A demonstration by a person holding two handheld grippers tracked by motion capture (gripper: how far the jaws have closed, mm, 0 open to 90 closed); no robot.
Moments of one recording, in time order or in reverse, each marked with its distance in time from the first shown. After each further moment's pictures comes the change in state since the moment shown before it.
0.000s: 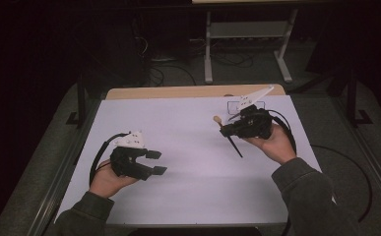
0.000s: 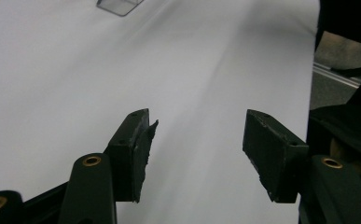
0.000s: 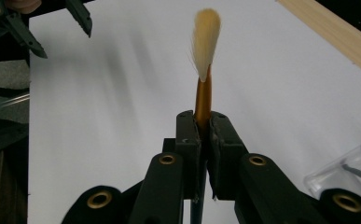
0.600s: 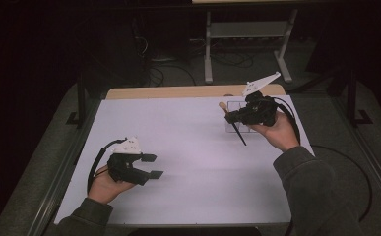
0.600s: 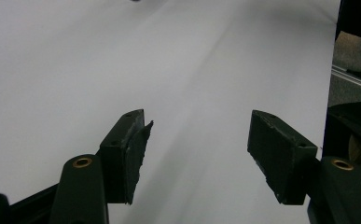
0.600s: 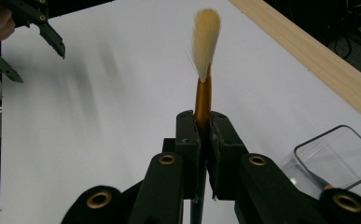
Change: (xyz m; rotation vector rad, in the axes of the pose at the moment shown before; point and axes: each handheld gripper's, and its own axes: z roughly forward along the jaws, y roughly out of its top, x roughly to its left) left arm 0.001 -0.021 0.001 -0.012 0.039 -0.021; right arm -0.025 0.013 -0.014 -0.024 -0.057 0.026
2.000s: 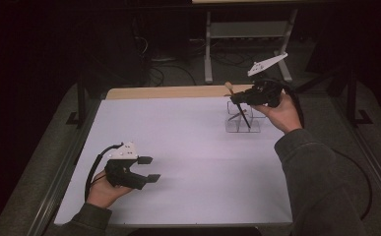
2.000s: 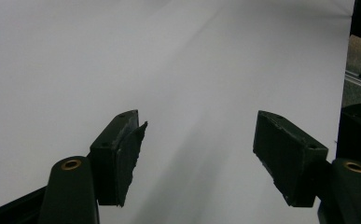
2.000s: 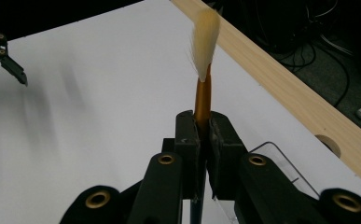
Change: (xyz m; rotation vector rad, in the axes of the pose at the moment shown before) left arm -0.001 -0.018 0.000 -0.017 0.036 -0.016; right arm -0.035 0.025 -0.016 -0.023 -0.082 0.032
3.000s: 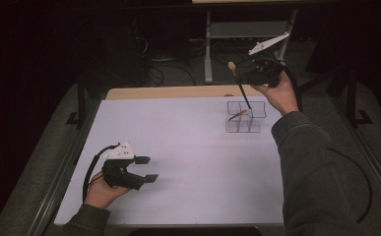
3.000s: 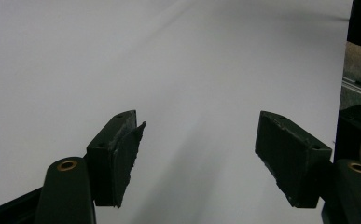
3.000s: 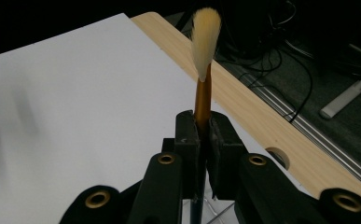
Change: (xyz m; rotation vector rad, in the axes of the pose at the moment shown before) left arm 0.004 -0.004 -0.004 -0.025 -0.006 -0.014; right arm -0.040 0.031 -0.001 -0.029 -0.099 0.040
